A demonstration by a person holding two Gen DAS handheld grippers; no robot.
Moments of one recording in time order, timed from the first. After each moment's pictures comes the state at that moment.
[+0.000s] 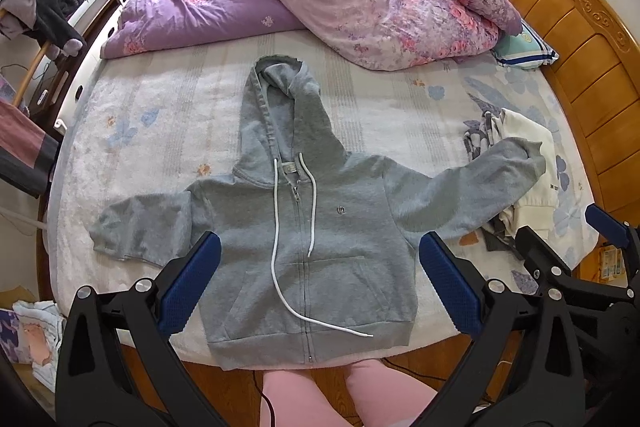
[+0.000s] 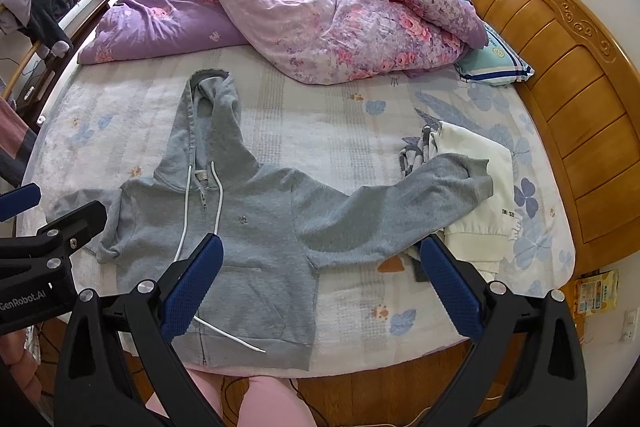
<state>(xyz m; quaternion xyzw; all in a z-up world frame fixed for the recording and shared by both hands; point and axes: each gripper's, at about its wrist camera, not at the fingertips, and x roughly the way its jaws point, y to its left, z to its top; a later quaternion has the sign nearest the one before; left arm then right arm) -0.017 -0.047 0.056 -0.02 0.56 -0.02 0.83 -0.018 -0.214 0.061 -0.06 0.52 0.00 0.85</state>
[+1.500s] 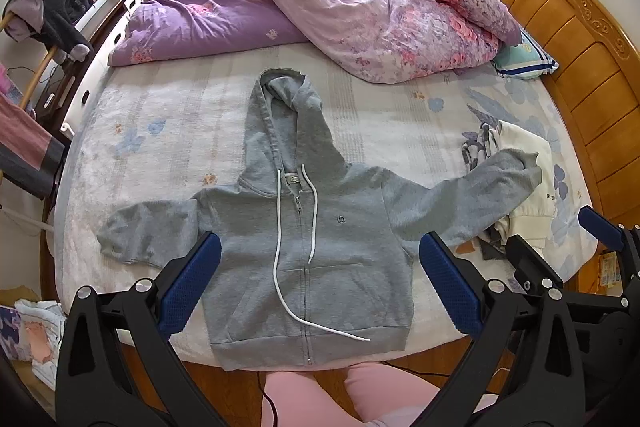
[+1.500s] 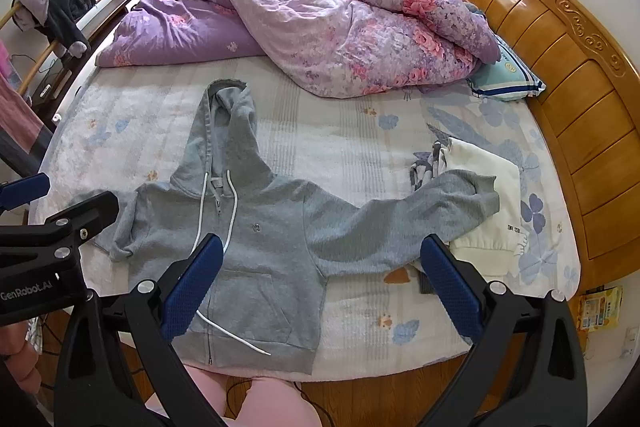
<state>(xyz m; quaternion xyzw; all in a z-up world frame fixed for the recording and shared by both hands) -0.018 -0.048 0.081 -0.02 0.54 -0.01 0.84 -0.021 -0.213 0.081 -0.06 0.51 0.03 0.86</state>
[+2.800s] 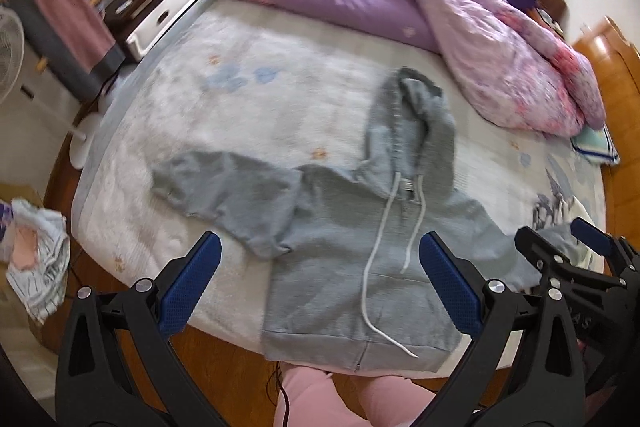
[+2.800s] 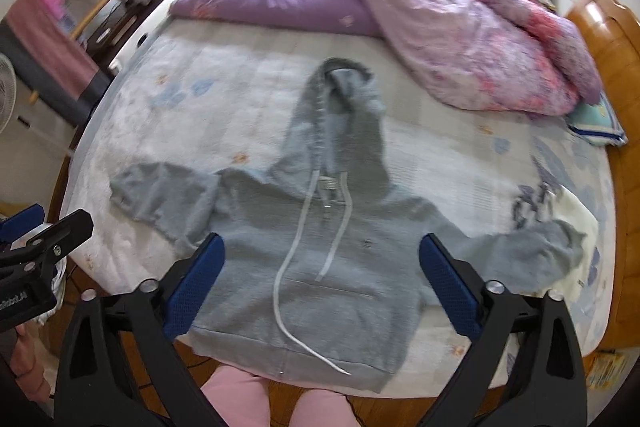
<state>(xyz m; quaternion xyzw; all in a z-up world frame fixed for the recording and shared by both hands) -0.036 0.171 0.047 -0.15 0.56 0.13 0.81 0.045 -0.026 0.036 -0.10 0.56 0.17 0.80</state>
